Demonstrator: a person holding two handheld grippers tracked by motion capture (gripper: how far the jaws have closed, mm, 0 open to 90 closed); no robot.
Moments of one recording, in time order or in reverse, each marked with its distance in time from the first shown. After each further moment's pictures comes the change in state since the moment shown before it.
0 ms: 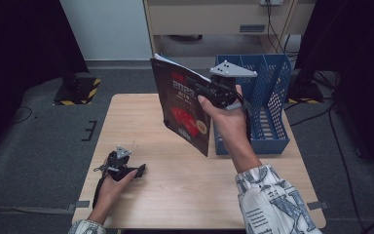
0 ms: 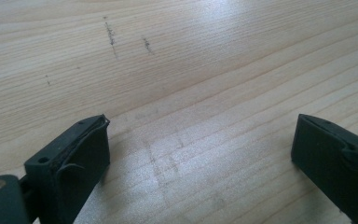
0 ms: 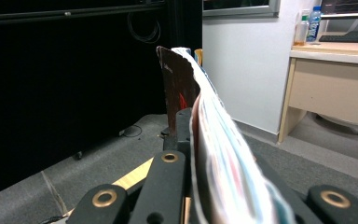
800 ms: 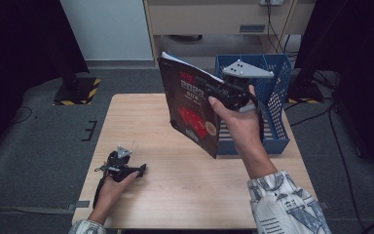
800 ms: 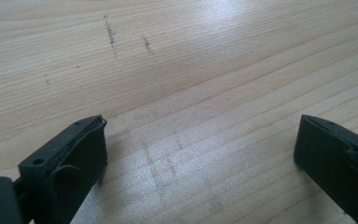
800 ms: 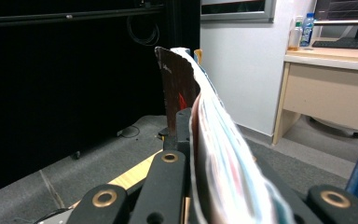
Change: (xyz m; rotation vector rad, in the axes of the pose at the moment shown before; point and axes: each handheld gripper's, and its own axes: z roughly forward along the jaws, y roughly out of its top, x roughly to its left) left arm -0.002 0.001 0.001 0.002 0.008 -0.011; right arm -0.002 0.010 -0.032 -0.004 -0.009 -0.011
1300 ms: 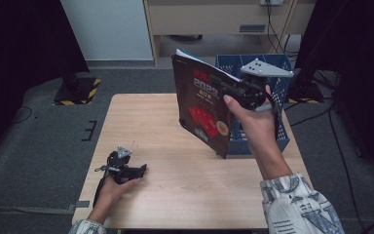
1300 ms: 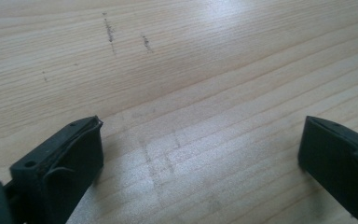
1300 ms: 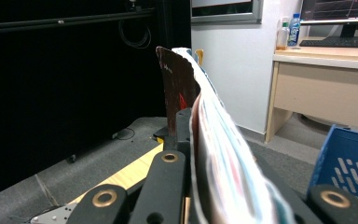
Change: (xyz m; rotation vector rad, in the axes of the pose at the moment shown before) left arm -0.001 0.000 0.000 0.008 0.002 -0.004; right arm -0.022 0.002 -0.025 -0.009 -0.025 0.021
